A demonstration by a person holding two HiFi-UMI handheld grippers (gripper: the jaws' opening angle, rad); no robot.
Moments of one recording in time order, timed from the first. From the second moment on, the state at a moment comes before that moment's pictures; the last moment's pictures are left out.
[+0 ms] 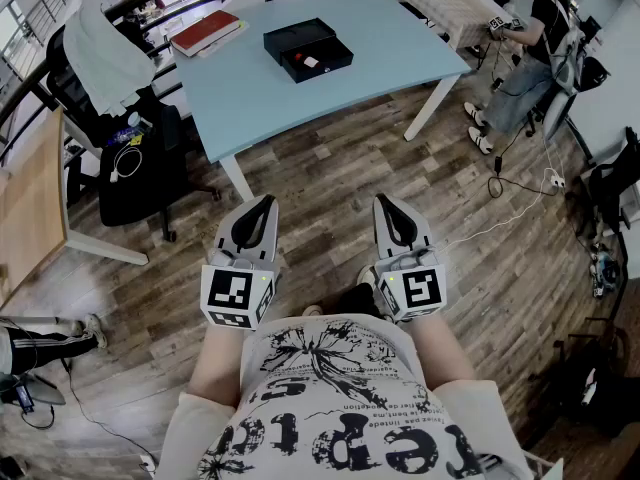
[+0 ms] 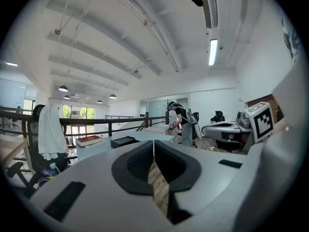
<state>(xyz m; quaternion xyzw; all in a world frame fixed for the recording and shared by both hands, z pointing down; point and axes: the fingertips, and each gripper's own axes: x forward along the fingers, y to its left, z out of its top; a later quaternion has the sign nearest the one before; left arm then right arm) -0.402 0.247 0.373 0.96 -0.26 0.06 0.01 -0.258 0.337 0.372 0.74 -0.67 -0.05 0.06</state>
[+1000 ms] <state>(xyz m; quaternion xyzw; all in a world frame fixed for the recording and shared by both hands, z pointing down) -0.322 0.194 0.410 0.95 -0.28 0.09 0.04 -0.162 0.284 0.408 0.73 -0.68 0.00 0.06</state>
